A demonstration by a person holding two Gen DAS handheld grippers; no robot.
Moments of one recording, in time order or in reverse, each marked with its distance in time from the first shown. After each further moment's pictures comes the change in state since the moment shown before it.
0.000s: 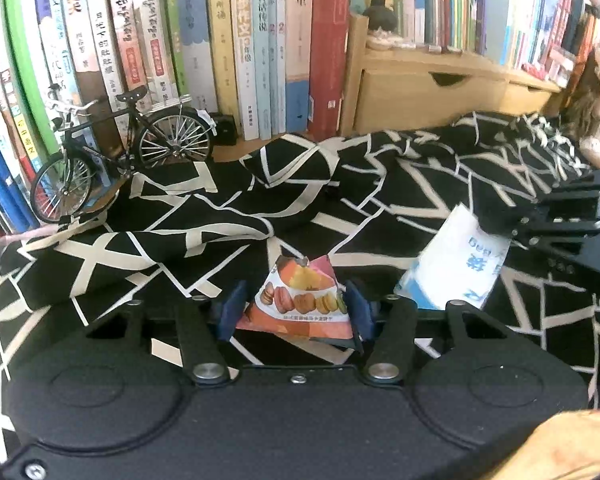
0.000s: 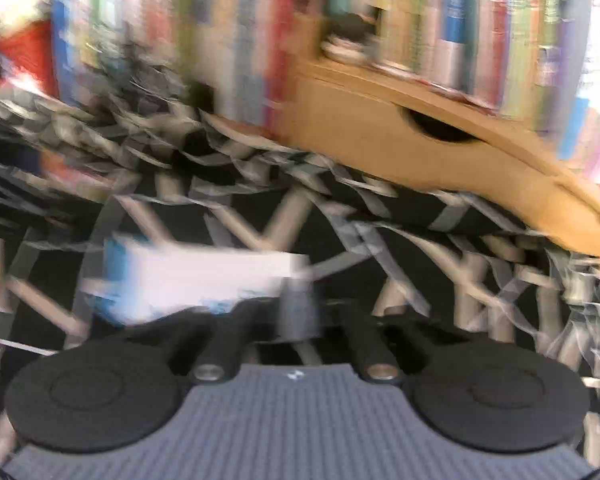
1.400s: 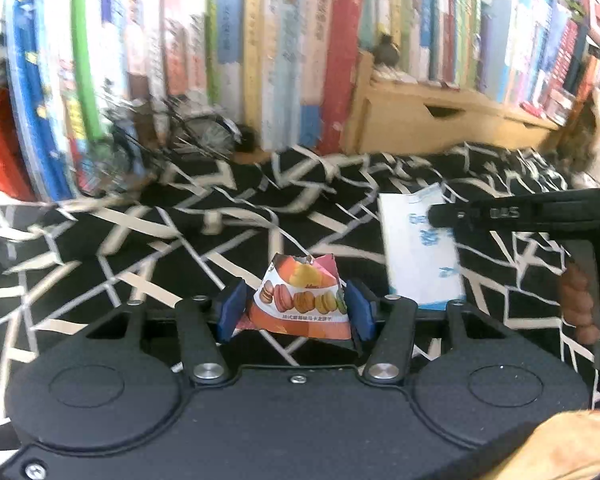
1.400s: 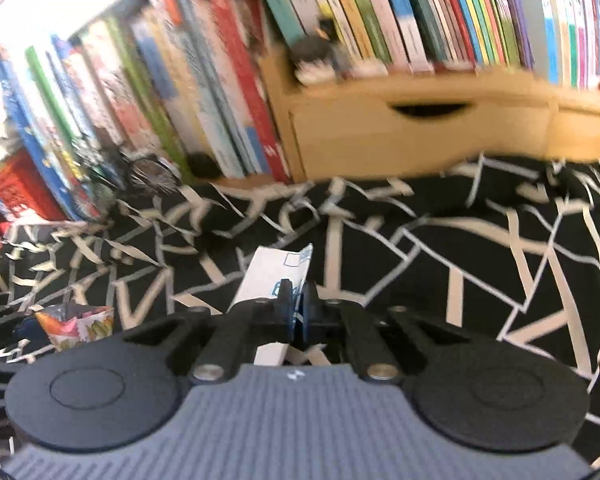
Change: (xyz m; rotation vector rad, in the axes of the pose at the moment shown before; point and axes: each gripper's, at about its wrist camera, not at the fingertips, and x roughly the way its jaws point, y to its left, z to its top) left arm -0.050 -0.004 -0.023 -0.094 -0.083 0.044; right arm -0.015 -0.011 0.027 0.405 -0.058 0.141
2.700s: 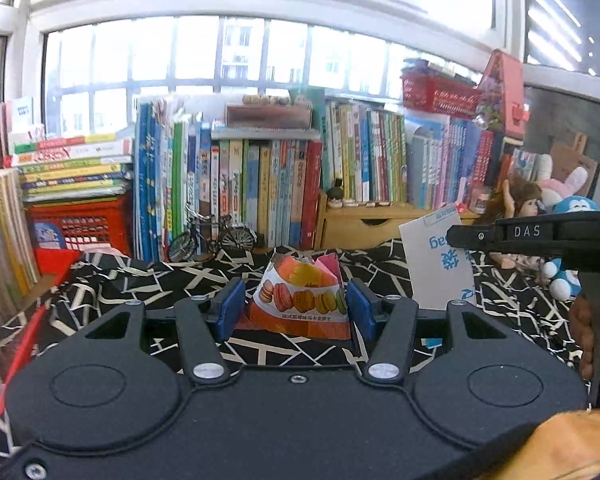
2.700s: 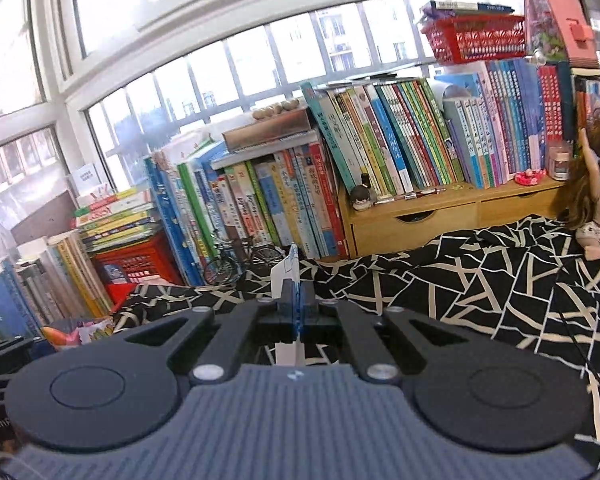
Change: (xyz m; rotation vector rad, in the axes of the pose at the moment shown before) left arm -0.288 -0.014 -0.078 -0.014 -0.348 -0.016; right arm -0.261 0.111 -0.069 0.022 -0.337 0.015
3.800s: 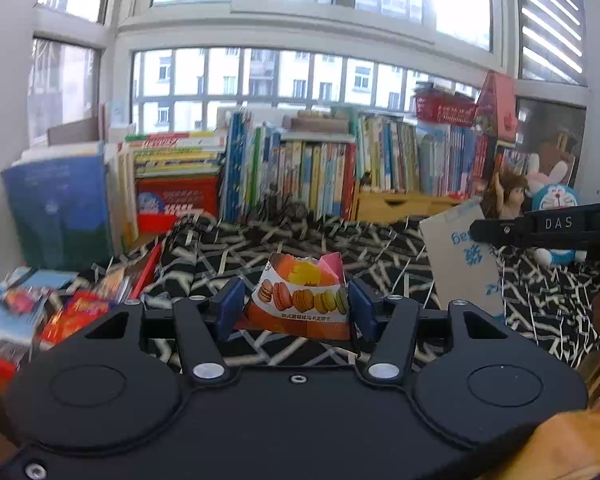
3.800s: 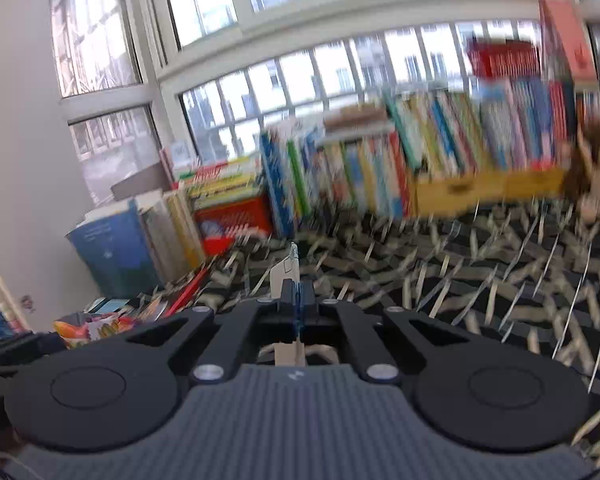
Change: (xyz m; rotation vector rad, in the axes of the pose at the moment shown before) left arm -0.259 0.034 -0.106 -0.023 -0.041 0.096; right arm -0.180 0.108 -0.103 -0.043 0.011 0.114
